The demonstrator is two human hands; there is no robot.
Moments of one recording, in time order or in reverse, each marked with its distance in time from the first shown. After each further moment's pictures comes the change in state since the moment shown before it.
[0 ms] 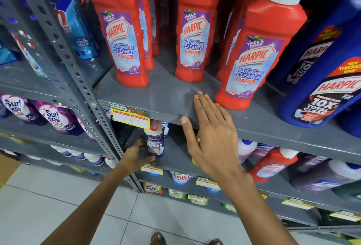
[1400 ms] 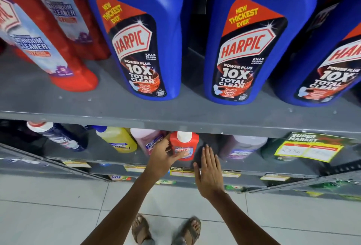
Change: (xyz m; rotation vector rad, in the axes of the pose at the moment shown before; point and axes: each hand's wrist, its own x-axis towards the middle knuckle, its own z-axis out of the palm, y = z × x) left_hand -0.040 0.223 0.340 -0.266 -0.122 0.180; right_hand -0.278 0.359 0.077 0.085 -0.549 0.500
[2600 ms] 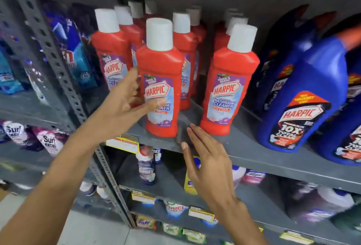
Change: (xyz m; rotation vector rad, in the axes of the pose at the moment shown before) left_hand -0.095 0.191 -0.430 0.081 0.180 0.652; right_hand 0.008 -0.410 -0.127 0.136 0.675 -0.559
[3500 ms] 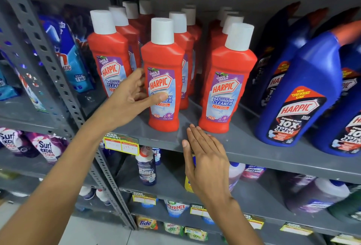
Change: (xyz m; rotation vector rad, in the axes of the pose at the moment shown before) left_hand 0.032 -0.022 0.000 -0.062 -0.077 -0.103; right_hand -0.004 -0.006 0.016 -0.187 0.050 0.009
